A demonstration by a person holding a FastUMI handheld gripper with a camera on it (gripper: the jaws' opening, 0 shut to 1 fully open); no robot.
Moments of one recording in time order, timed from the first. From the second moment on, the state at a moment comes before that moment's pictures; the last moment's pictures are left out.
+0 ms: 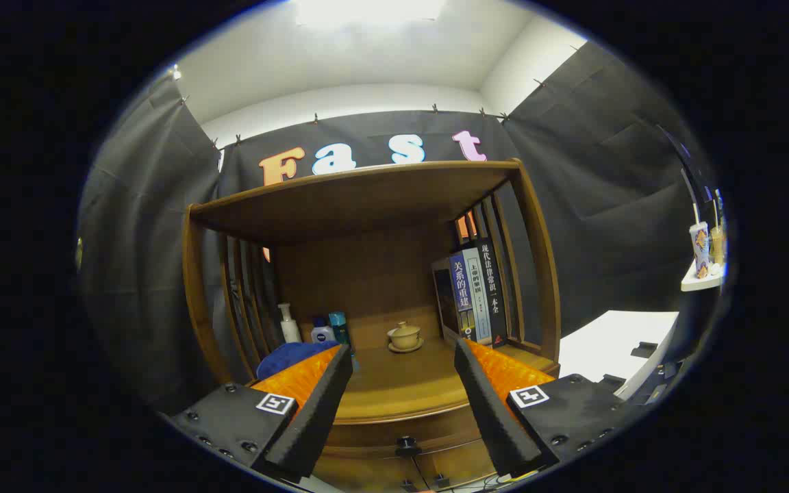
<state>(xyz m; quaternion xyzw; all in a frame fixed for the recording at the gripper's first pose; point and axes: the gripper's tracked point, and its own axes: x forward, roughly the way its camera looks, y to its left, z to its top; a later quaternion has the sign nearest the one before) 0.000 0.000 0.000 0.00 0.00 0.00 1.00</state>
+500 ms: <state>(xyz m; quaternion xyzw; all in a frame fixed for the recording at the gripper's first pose) 0.001 -0.002 -0.010 -0.01 0.01 0.00 1.00</state>
